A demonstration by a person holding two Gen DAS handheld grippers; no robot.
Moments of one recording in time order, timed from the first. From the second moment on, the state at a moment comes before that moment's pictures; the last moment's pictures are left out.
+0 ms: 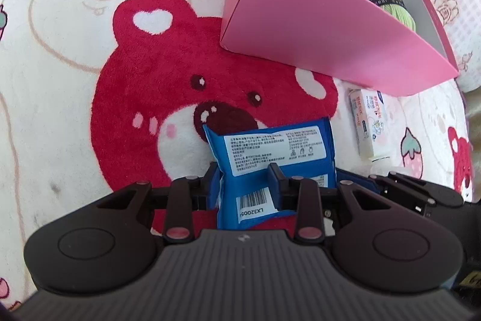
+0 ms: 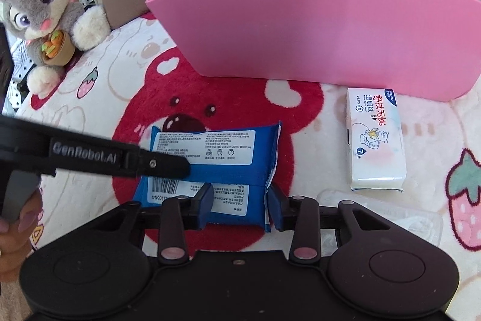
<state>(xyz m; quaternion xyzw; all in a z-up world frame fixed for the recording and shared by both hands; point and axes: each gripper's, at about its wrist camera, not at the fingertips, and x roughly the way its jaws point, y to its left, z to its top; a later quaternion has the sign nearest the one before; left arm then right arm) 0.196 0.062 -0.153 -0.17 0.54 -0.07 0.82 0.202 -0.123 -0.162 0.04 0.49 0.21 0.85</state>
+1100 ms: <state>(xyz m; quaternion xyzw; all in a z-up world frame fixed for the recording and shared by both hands) 0.146 0.054 -0.089 -0.18 0.49 -0.12 0.84 0.159 -0.129 -0.105 0.03 0.47 0.20 0.86</state>
